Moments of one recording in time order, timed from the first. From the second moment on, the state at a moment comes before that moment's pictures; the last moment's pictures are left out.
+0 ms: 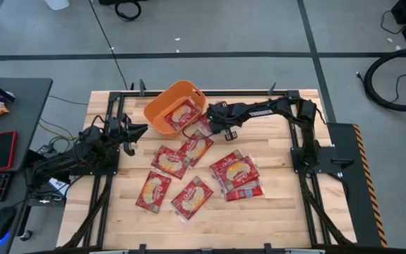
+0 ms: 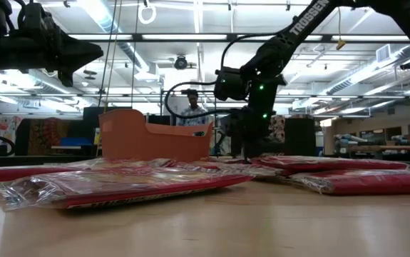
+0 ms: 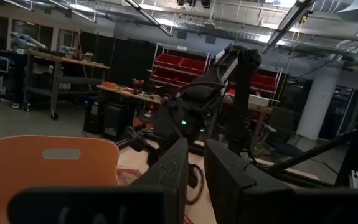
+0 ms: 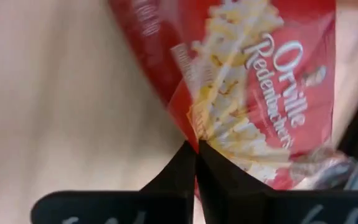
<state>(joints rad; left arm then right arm) 0.39 0.01 0.01 0.22 0.05 -0.25 -0.35 1.99 1.26 -0.55 0.31 -0.71</state>
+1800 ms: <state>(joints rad) 0.39 0.01 0.01 0.26 0.06 -0.25 -0.19 2.30 2.06 -0.76 0.50 -0.70</state>
